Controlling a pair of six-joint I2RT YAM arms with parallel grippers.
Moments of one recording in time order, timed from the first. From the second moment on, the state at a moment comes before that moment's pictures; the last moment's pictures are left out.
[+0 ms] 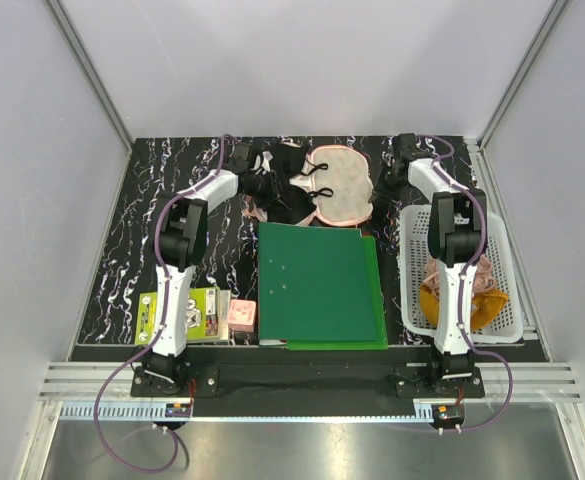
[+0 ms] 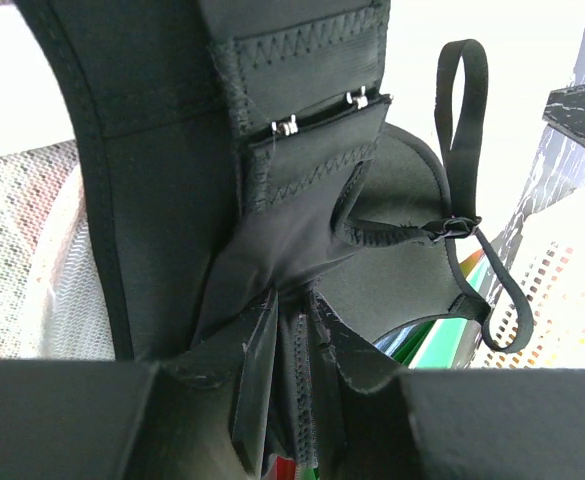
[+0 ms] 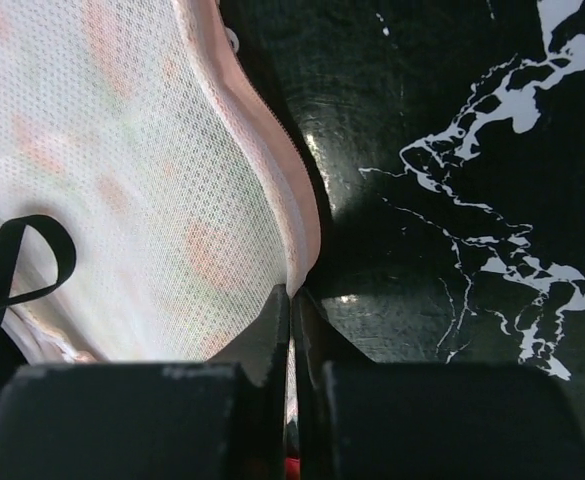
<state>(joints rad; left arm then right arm) -0.28 2.35 1.83 -0.47 0.56 -0.57 0.10 2.33 1.88 -0.62 -0.21 0.47</state>
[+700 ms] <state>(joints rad) -0.28 2.35 1.83 -0.47 0.55 -0.56 0.43 2.13 2.04 -0.57 -0.34 0.55</state>
